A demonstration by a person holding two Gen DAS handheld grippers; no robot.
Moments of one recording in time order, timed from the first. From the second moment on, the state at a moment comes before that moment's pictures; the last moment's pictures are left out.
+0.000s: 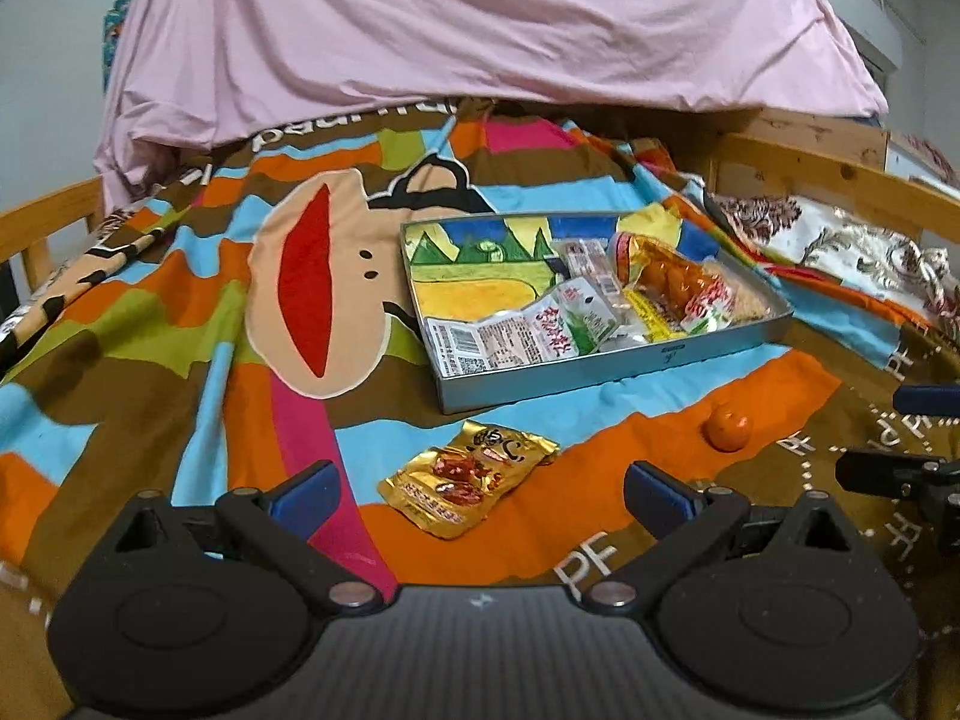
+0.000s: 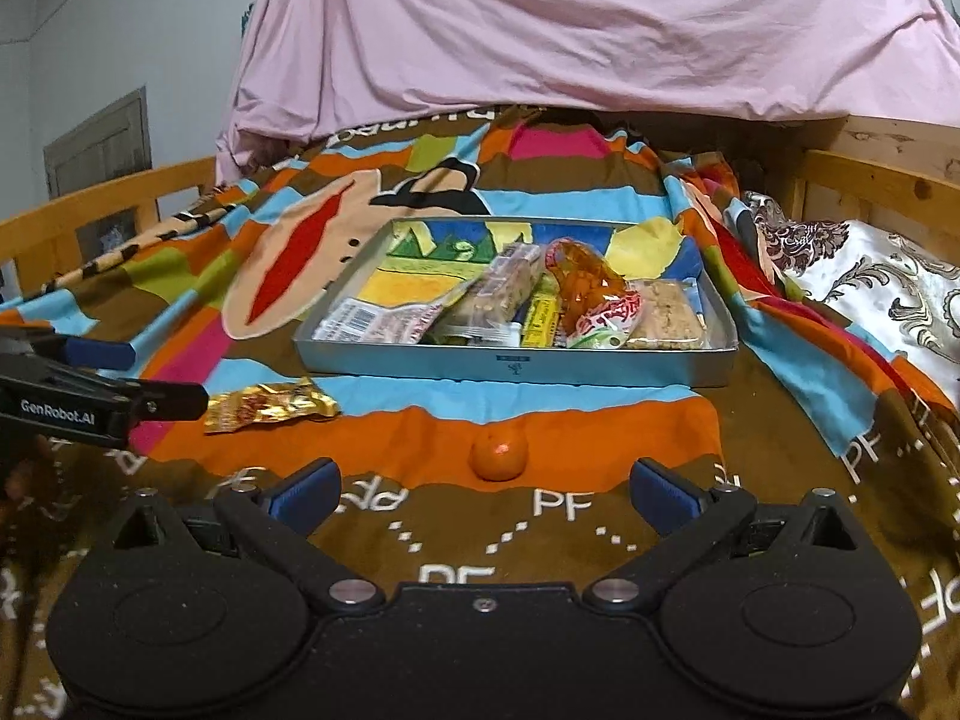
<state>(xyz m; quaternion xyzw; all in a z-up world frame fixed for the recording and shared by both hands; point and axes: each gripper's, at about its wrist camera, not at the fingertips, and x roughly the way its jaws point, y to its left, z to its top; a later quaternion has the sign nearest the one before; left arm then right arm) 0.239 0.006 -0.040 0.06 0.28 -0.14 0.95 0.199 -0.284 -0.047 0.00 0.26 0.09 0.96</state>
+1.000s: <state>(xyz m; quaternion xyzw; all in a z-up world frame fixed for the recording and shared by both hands) 0.342 -0.003 -0.086 0.12 0.41 -0.26 0.87 0.294 -0.278 -0.097 0.05 0.33 0.16 0.93</state>
